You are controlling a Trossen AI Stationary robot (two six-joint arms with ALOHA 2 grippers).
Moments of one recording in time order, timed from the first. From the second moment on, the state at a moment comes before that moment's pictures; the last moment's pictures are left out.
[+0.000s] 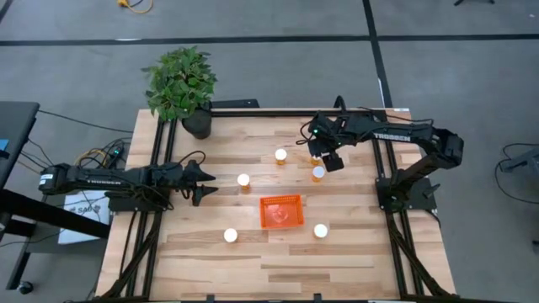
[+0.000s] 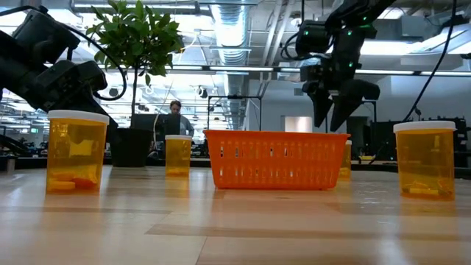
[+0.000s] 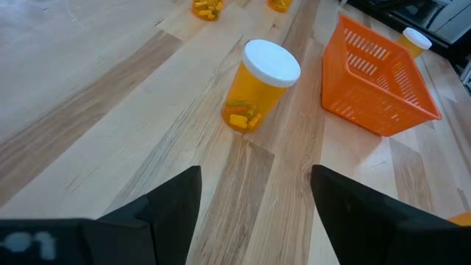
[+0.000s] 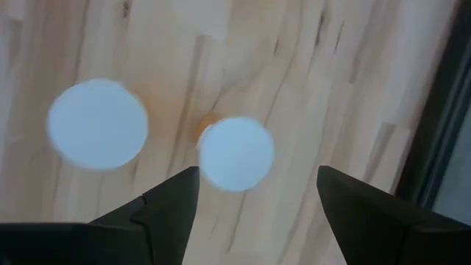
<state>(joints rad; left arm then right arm) 0.12 0.50 0.01 0.01 -0.01 -0.43 -0.40 1.49 1.06 -0.83 0.08 -0.75</state>
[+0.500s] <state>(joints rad) 0.12 0.50 0.01 0.01 -0.01 -0.43 -0.38 1.49 1.05 -0.84 0.11 -0.55</state>
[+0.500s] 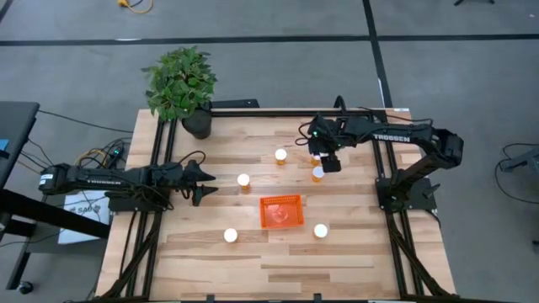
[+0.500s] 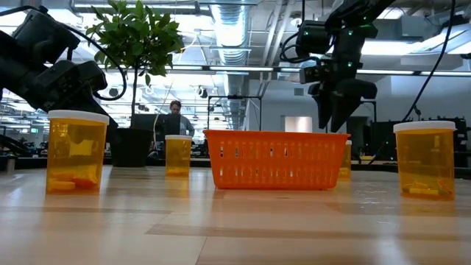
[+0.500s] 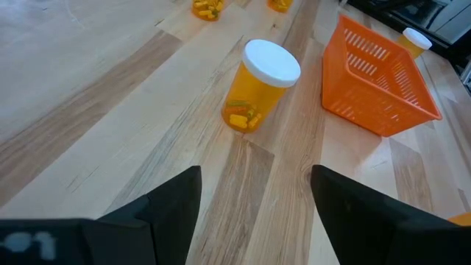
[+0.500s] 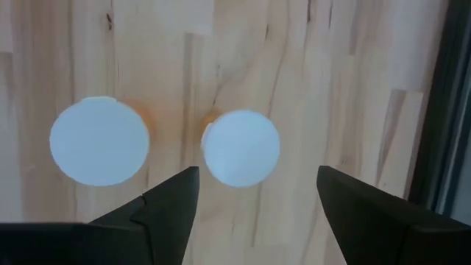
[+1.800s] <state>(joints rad) 0.12 0.50 0.01 0.01 -0.01 -0.43 -0.39 1.59 1.05 -0.81 0.08 -0.58</state>
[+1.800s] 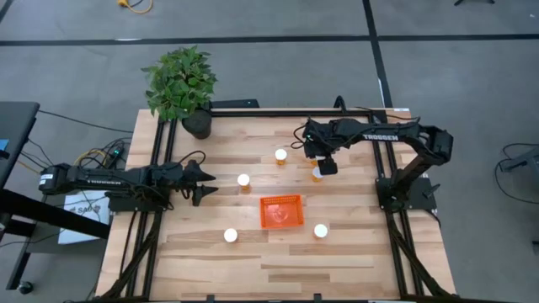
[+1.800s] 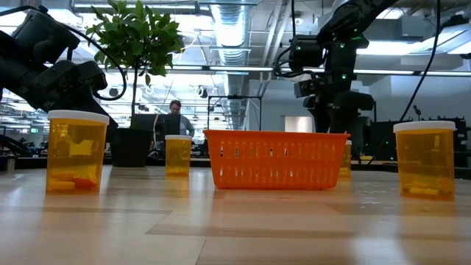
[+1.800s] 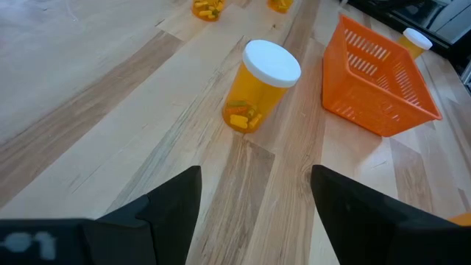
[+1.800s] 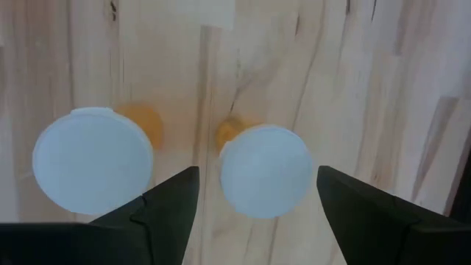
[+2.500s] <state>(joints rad) 0.12 0.50 0.01 0.01 -0.01 -0.43 -0.39 1.64 1.06 -0.78 0.05 -0.58</state>
